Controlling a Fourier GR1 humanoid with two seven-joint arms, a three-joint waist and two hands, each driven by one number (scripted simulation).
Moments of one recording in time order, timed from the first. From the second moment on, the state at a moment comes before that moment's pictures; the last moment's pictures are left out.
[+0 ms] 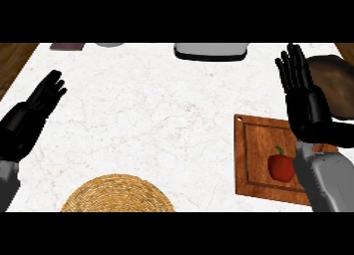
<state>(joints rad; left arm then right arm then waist) -0.20 0.59 -0.17 -1.56 0.37 0.10 0.09 -0.35 -0.23 0.07 -1.50 -0.18 -0.15 -0.17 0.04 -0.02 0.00</state>
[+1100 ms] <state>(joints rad) -0.20 0.43 -0.13 -1.48 0.27 0.29 0.04 0.15 -0.84 -0.16 -1.55 -0.05 0.19 -0.45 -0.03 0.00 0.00</state>
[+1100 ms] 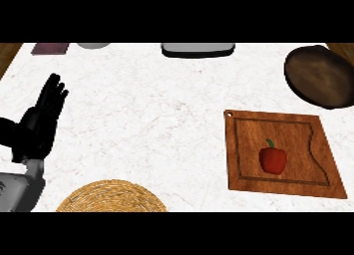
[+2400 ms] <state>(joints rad) -0.24 0.34 -0.08 -1.45 0.18 0.22 0.05 -0.14 -0.83 -0.02 -1.94 -0.01 0.46 0.28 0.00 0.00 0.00</state>
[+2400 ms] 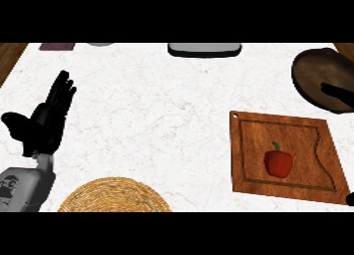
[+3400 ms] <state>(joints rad) -0.22 0.28 -0.02 -1.48 0.11 0.17 0.08 -0.16 -0.63 0.05 -1.80 0.29 0.56 0.33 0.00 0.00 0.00</state>
